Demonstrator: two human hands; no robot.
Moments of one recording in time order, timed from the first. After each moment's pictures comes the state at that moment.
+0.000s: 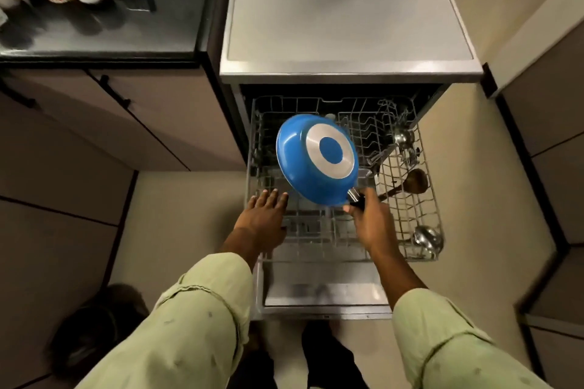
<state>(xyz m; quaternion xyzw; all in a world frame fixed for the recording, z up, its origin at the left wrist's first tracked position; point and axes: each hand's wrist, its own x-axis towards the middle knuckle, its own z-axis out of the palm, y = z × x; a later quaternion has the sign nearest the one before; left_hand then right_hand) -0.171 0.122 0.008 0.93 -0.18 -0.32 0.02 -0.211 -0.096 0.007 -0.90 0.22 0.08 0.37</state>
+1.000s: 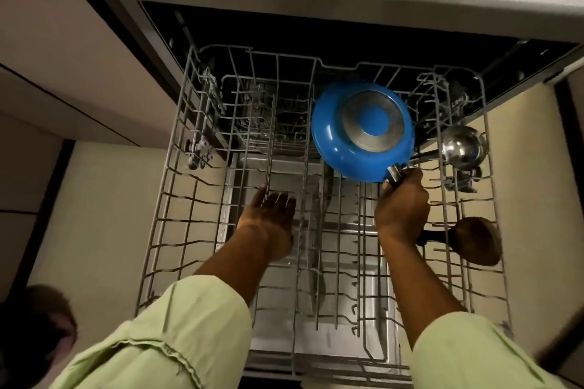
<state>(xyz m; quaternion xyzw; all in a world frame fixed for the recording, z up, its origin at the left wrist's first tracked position) -0.039 0.013 -0.185 0.87 -0.24 -0.41 -0.13 -0.038 -0.192 -0.196 -0.92 0.33 -0.05 0.22</state>
